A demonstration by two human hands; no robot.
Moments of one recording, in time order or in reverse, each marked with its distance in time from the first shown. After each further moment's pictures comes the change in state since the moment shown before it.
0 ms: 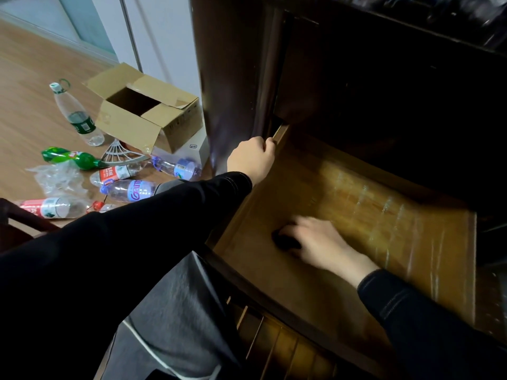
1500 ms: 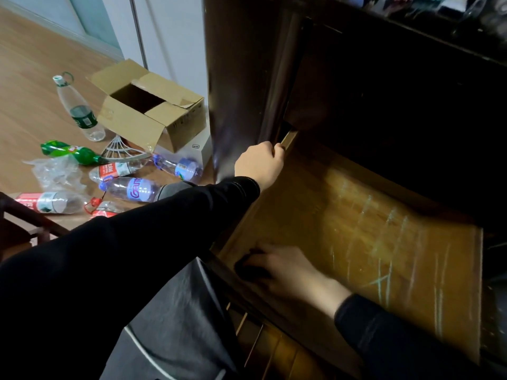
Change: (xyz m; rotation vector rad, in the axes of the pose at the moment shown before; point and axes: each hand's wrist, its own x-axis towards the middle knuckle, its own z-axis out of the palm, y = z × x) left_hand 0.000 0.000 0.001 -0.018 -0.007 -0.004; right_hand 0.015 -0.060 0.026 0.142 -0.091 -0.162
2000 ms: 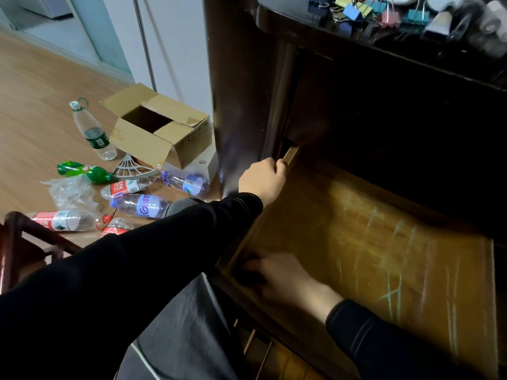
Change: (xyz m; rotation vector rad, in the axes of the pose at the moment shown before) left_hand -0.001 0.000 -0.002 -0.005 -0.029 0.011; right_hand 0.023 -0.011 -0.006 -0.049 -0.038 0.033
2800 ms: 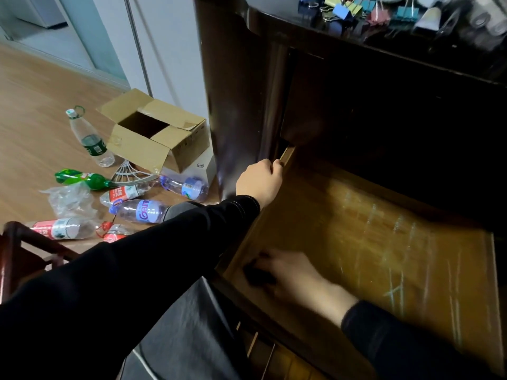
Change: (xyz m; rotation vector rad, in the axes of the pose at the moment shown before) left_hand -0.001 0.000 0.001 -0.004 -0.010 -0.016; right_hand -0.013 0.017 0.003 0.024 0.110 -0.008
